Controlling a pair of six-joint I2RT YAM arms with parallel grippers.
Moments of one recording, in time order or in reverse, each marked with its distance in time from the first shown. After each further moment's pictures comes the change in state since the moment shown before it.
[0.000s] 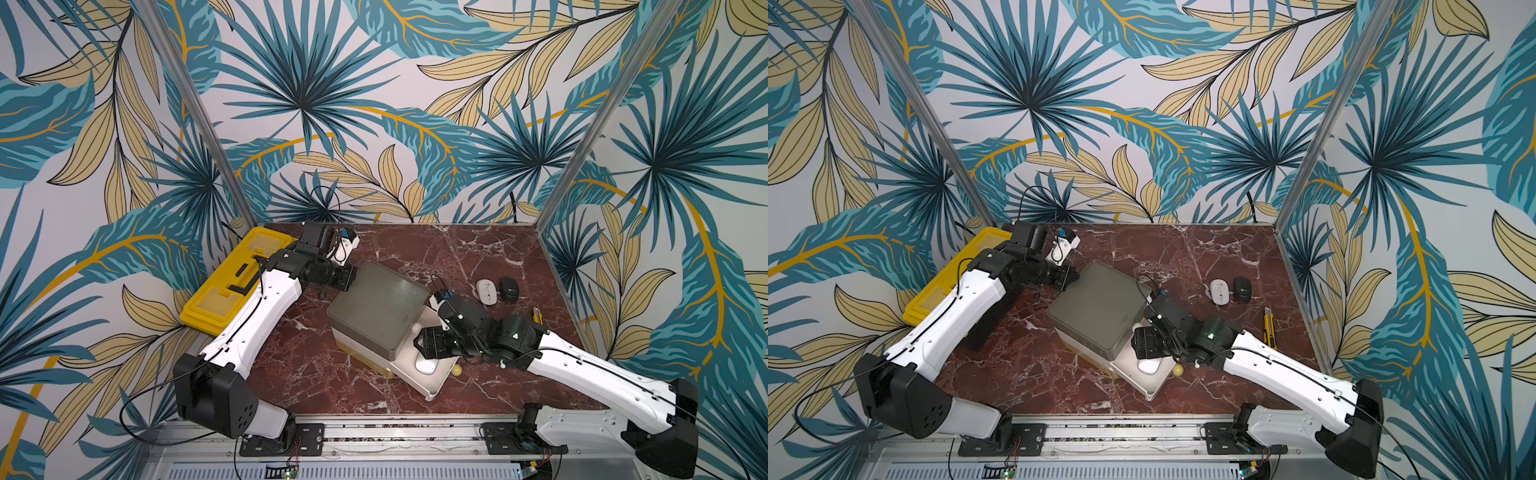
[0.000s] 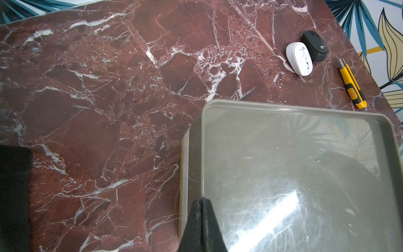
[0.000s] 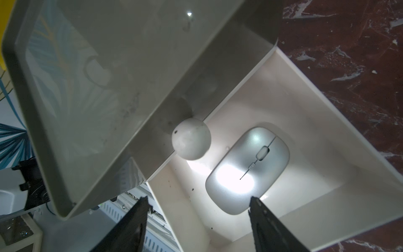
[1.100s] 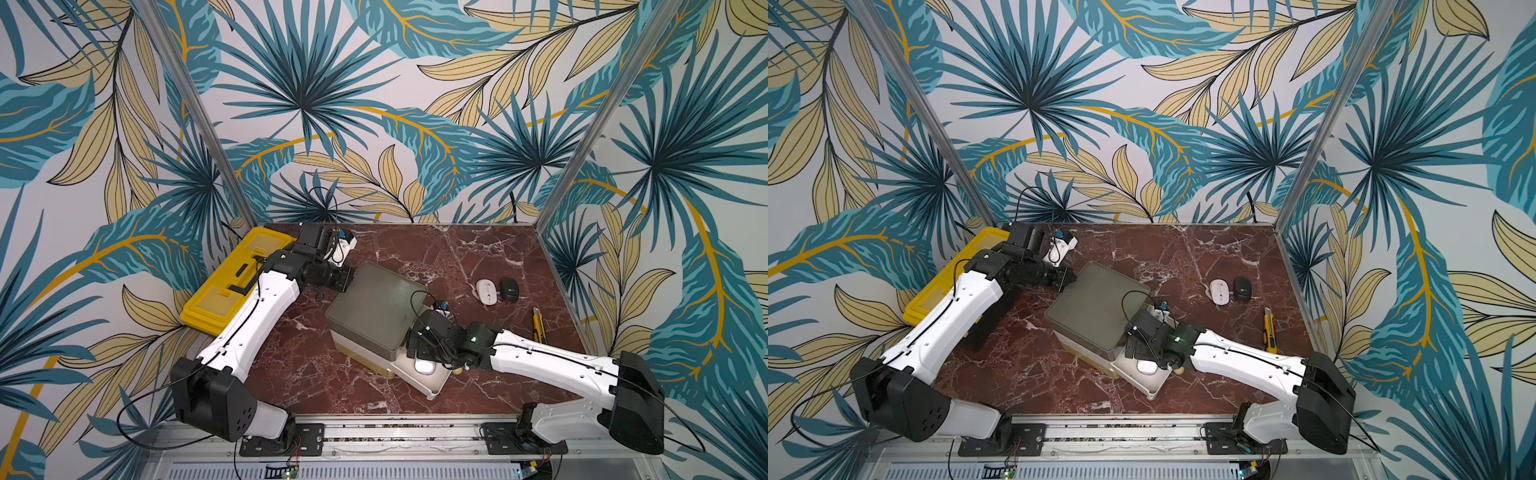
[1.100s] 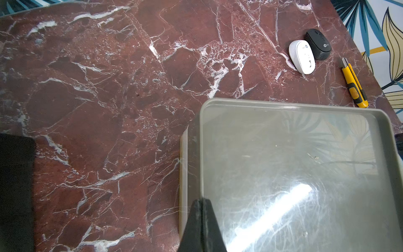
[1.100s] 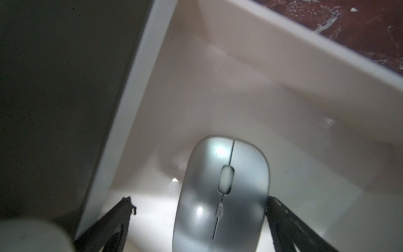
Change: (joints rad) left arm 0.008 -0.017 -0.003 -0.026 0.000 -0.008; right arm 0.027 0.186 -0.122 0.148 0.143 0.291
